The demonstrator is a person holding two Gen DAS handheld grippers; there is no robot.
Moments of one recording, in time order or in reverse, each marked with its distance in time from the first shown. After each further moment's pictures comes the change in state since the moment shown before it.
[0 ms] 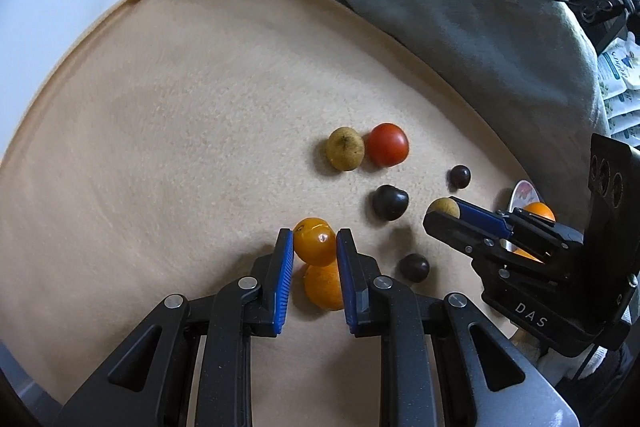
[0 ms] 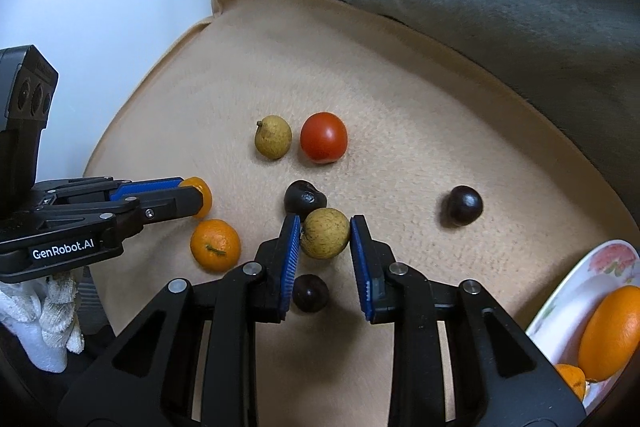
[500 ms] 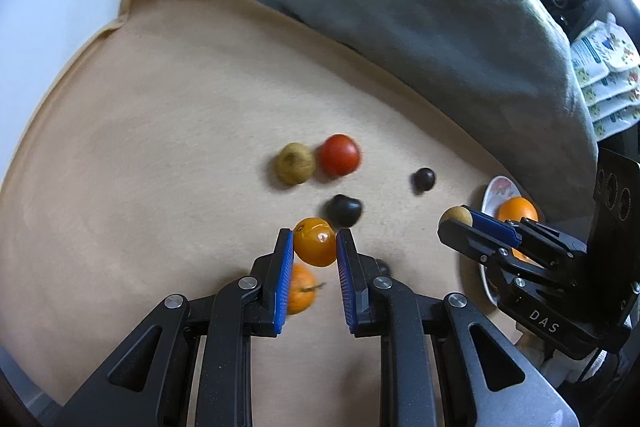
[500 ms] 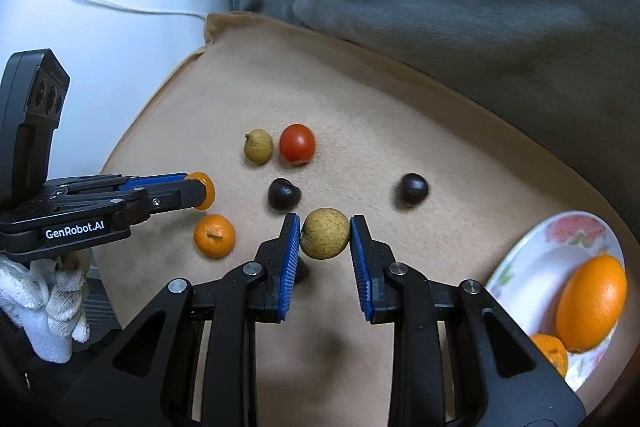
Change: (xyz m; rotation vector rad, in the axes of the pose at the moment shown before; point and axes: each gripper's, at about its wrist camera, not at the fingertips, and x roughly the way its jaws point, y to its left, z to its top) left arm -0.010 -0.030 0.007 0.072 -0.018 -0.025; right arm -0.043 -0.025 -0.018 0.072 -0.082 -0.016
